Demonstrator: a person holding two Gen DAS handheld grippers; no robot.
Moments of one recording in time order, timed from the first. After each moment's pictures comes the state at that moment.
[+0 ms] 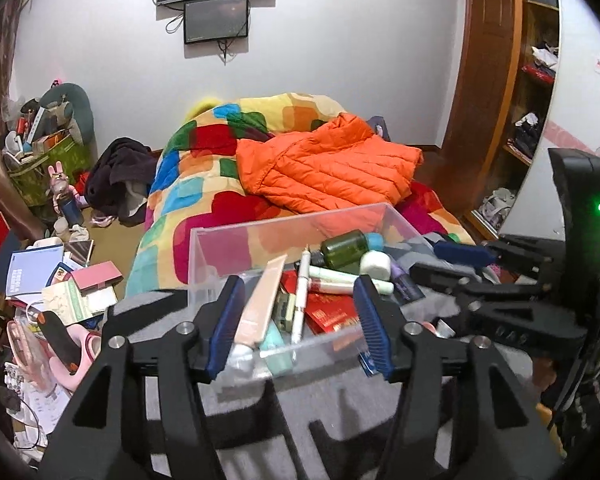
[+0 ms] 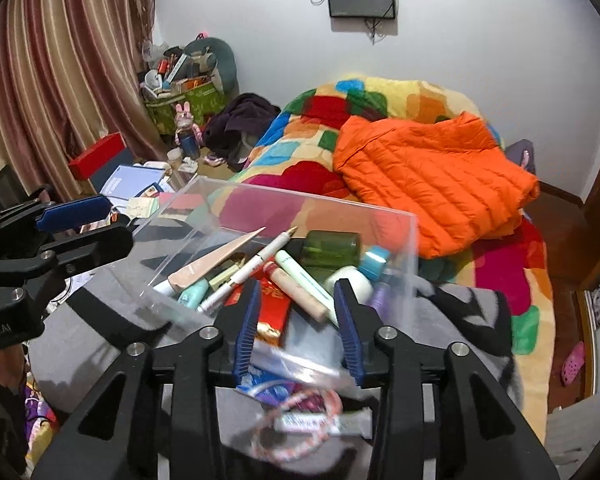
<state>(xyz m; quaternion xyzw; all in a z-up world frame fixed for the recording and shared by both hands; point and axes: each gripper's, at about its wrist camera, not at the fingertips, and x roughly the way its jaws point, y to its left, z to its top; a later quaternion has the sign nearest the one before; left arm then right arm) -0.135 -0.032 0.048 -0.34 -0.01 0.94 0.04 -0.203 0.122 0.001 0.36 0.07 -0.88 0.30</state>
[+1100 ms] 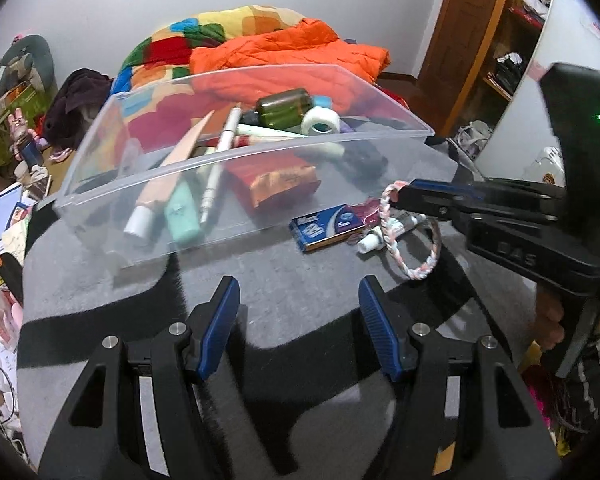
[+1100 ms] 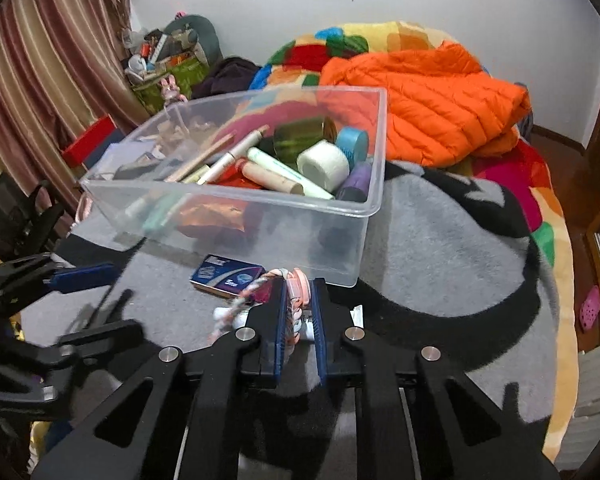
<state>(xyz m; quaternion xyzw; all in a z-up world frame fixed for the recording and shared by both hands) -0.117 0.019 -0.045 -0.47 -0.01 0.88 0.09 -0.183 0.161 -0.064 0.43 0.03 -0.86 0.29</state>
